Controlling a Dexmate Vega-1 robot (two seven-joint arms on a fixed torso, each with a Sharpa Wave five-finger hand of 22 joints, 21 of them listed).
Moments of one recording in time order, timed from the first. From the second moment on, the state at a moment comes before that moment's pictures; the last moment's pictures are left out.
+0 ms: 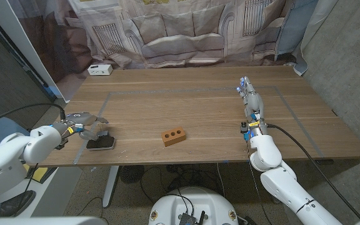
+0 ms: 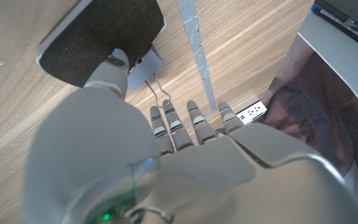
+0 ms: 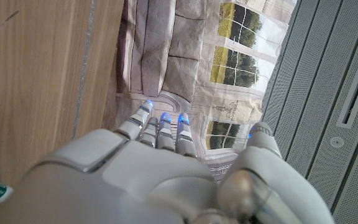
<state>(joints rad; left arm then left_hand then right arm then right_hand) 1.68 1.00 -0.33 -2.00 0.72 0.10 -0.24 1.01 -0.02 0.33 -0.15 0.19 0.35 -0.16 0.25 0.20 0.37 -0.18 0.28 0.21 0.24 -0.04 0.21 0.17 0.00 0.21 0.22 0.17 -1.25 -0.44 -0.32 -1.80 0.33 0.44 -0.37 0.26 0.07 0.18 -0.13 0.18 0.23 0.08 0.20 0.18 0.15 0.13 0.21 0.19 -0.01 0.08 0.21 0.21 0.18 0.00 0.20 0.17</state>
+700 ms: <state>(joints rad) 1.67 1.03 -0.30 -2.00 0.69 0.11 -0.23 1.02 -0.01 0.33 -0.15 0.18 0.45 -0.16 0.27 0.20 0.47 -0.19 0.30 0.21 0.27 -0.04 0.21 0.17 0.02 0.21 0.21 0.17 -1.25 -0.44 -0.32 -1.80 0.34 0.43 -0.38 0.26 0.07 0.18 -0.13 0.18 0.23 0.08 0.20 0.18 0.16 0.13 0.21 0.19 0.00 0.08 0.21 0.21 0.18 0.01 0.20 0.17</state>
